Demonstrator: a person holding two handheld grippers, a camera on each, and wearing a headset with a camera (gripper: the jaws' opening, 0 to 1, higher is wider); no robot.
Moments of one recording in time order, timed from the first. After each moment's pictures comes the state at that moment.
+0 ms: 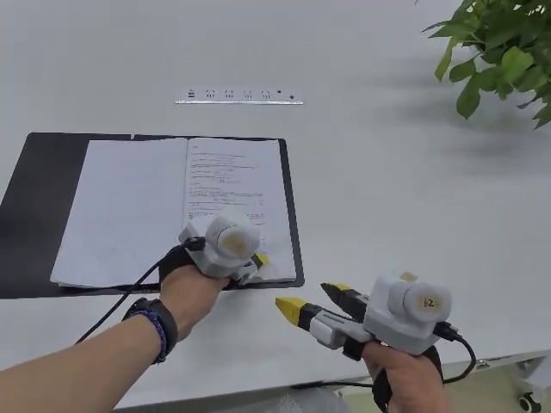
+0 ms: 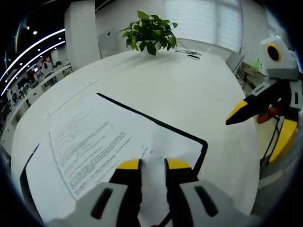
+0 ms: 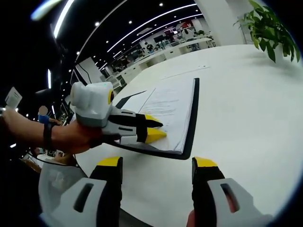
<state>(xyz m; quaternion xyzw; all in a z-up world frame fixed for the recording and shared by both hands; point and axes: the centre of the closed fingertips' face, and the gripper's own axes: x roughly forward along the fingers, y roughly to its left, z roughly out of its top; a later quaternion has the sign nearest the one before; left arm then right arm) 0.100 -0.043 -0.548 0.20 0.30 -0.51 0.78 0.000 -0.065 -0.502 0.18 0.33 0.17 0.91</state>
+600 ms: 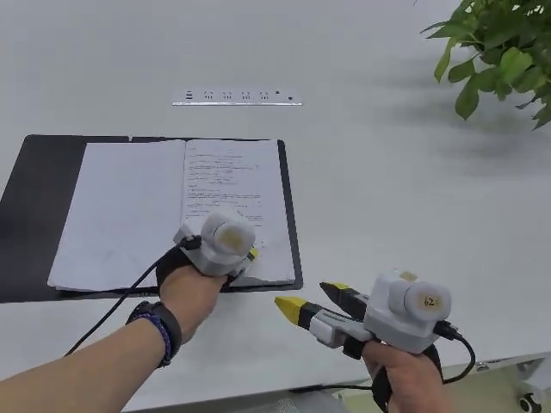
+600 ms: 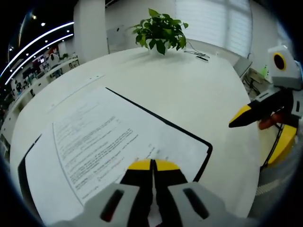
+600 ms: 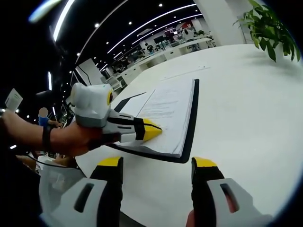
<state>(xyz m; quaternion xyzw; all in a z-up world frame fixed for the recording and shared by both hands) 0.107 -0.037 -0.549 0.18 0.32 -0.49 0.79 0.008 -0.069 -0.502 0.19 0.33 0.17 0.91</state>
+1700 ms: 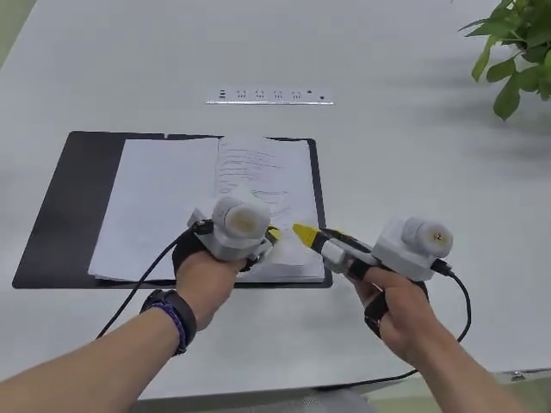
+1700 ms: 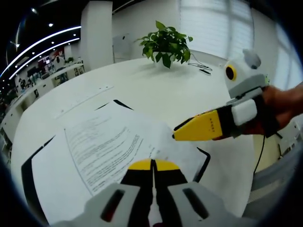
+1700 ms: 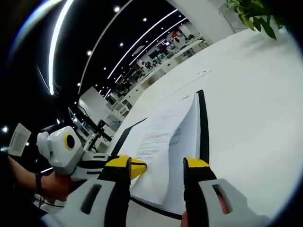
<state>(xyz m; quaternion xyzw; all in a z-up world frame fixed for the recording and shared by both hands) 0.118 -0.024 -0.512 0.14 0.29 -0.48 0.82 0.115 -0.065 -0.501 0.33 0.26 0.17 0.89</state>
